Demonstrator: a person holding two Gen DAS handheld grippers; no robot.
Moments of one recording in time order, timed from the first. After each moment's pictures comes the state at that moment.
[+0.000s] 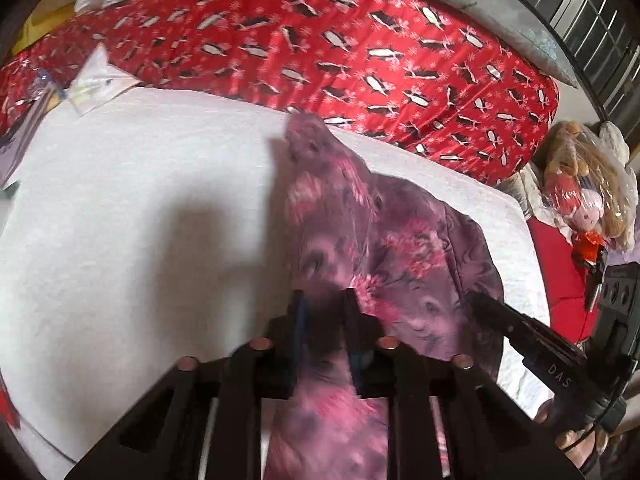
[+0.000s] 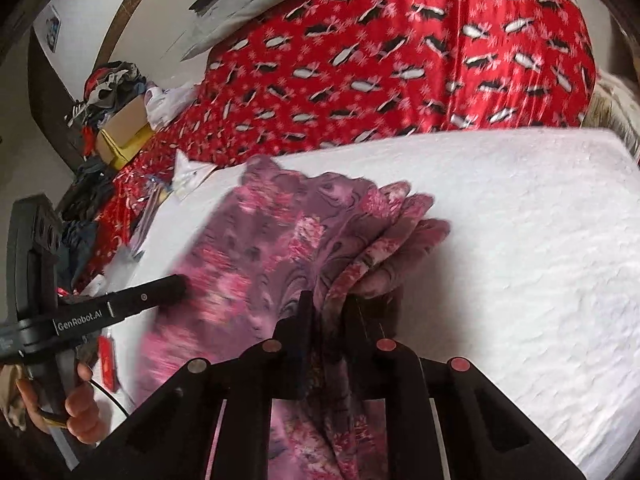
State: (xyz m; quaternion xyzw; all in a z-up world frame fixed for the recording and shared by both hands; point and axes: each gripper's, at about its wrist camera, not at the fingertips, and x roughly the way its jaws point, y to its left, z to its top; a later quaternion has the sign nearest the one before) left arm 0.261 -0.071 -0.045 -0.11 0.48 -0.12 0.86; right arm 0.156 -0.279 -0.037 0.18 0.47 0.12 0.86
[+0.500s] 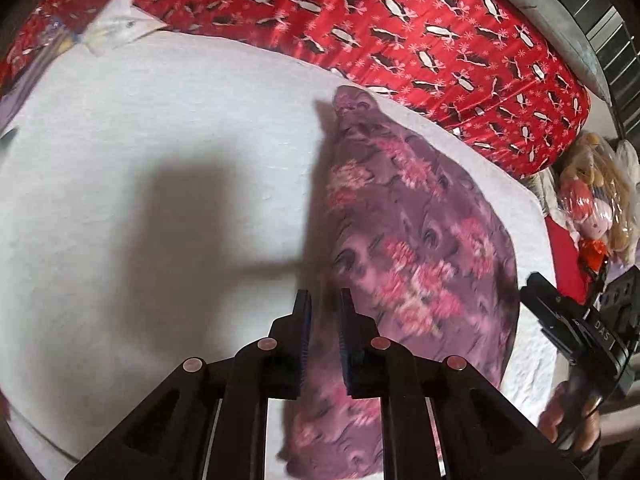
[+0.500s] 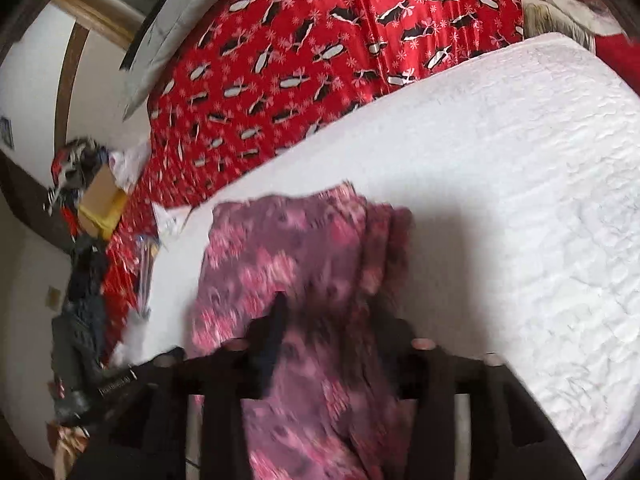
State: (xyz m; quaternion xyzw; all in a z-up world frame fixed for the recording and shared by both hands) left arm 0.278 -0.031 -0.077 -0.14 0.54 -0.11 0.82; right arm 0.162 -0.317 -0.070 0.32 0.47 0.05 0.82
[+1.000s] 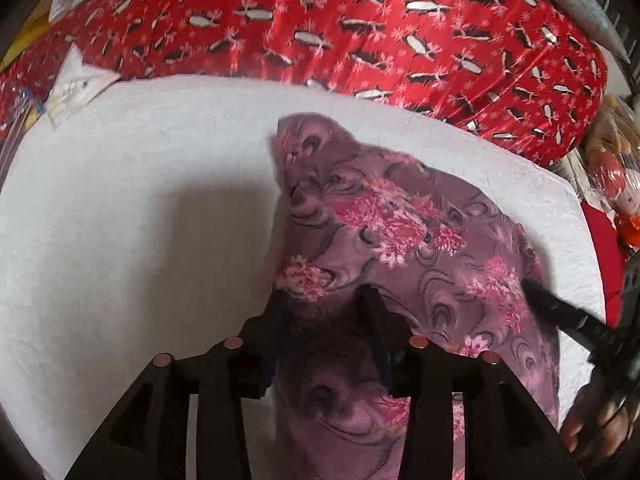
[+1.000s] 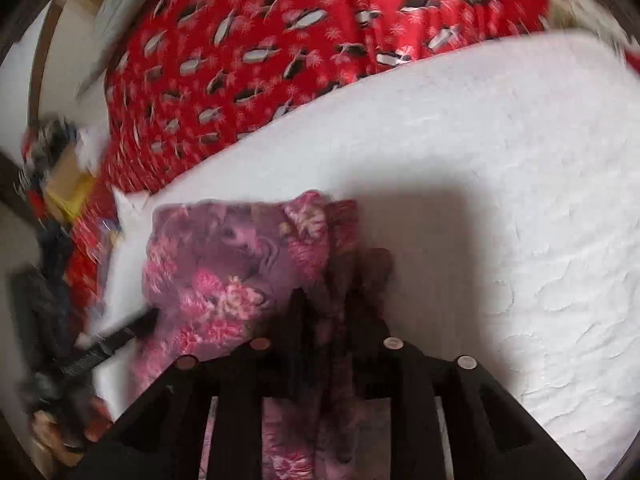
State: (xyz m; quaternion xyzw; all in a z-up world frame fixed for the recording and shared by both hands) left arm 0.332 -0.075 -0.099 -0.05 0.52 -0.09 0.85; right arm 0.218 -0.332 -0.120 0.29 0.50 0.04 0.81
